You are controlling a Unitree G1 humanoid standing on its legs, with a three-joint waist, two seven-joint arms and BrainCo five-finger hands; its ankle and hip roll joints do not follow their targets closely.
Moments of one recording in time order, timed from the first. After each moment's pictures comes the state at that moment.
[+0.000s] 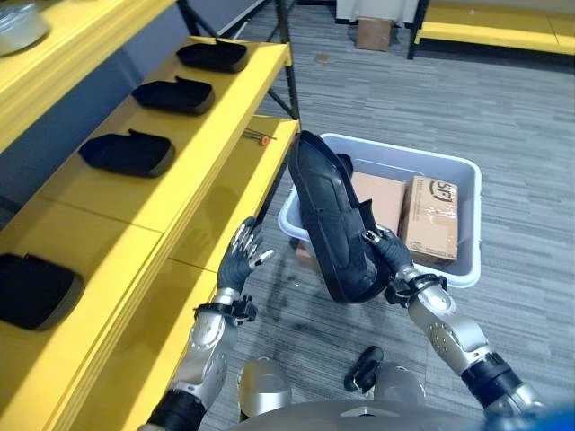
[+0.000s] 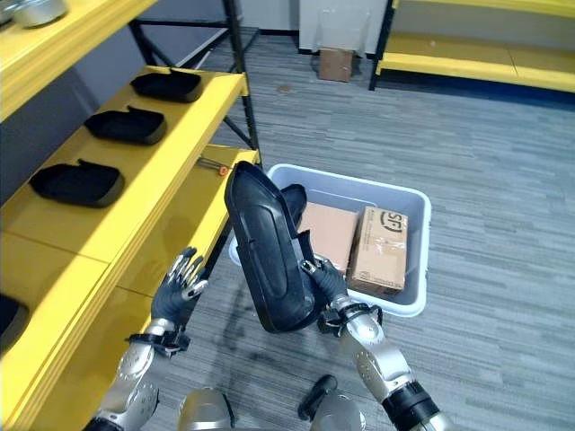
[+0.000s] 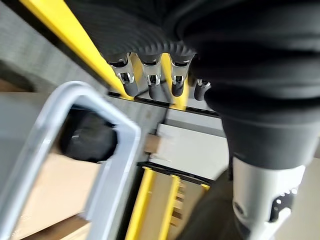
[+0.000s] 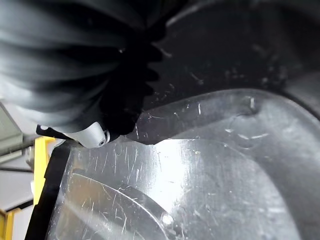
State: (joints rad) left arm 0.03 0.33 -0.30 0.21 -0.57 -0.40 -0.03; right arm -0.07 -0.36 0.41 0.12 0.66 -0.03 -0.04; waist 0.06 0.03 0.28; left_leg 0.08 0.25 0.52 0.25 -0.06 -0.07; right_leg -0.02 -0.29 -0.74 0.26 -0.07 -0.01
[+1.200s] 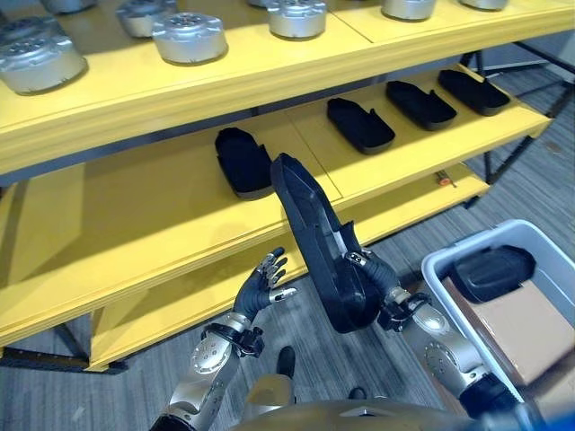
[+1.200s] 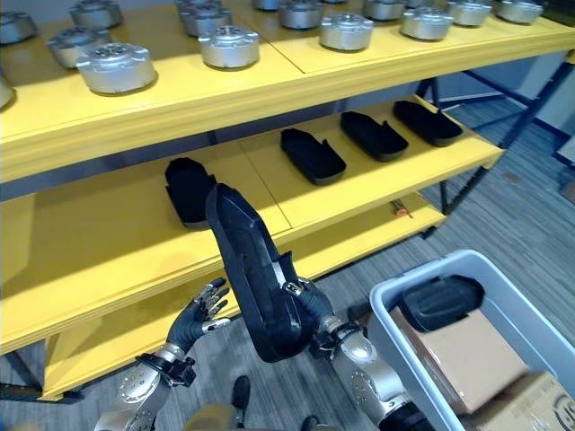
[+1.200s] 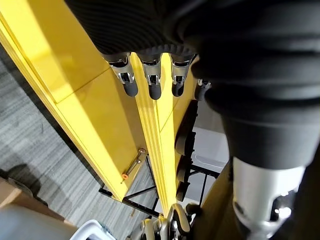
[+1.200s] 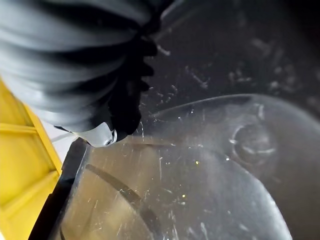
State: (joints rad) left arm 0.14 0.36 -0.37 0.17 -0.48 -0.25 -0.16; right arm 0.02 -0.37 0.45 0.10 0.68 0.02 0.07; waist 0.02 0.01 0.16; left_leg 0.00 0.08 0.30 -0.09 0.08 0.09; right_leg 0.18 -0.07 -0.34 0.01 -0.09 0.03
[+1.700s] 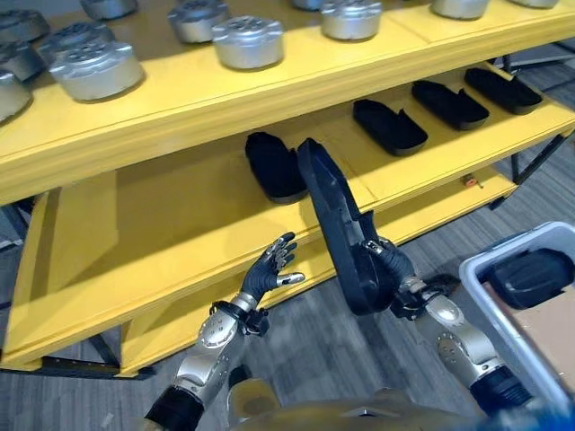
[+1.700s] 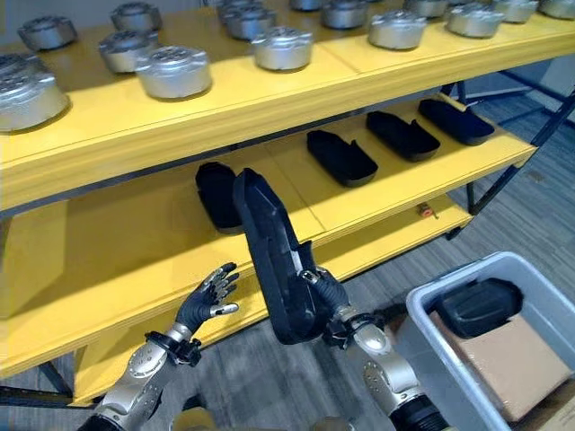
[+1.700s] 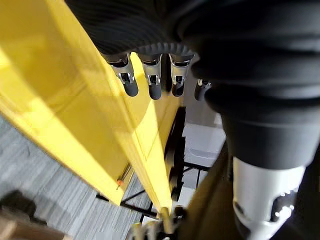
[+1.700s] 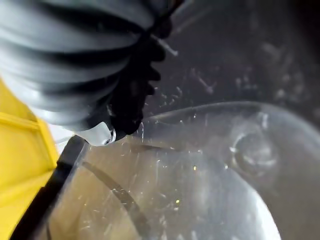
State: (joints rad) left arm 0.02 0.37 -0.37 0.24 -0.50 -0.25 -0.16; right arm -0.04 -0.40 0.40 0.12 0.68 0.04 0.04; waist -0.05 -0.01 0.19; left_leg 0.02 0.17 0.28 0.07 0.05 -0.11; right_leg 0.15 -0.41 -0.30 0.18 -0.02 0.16
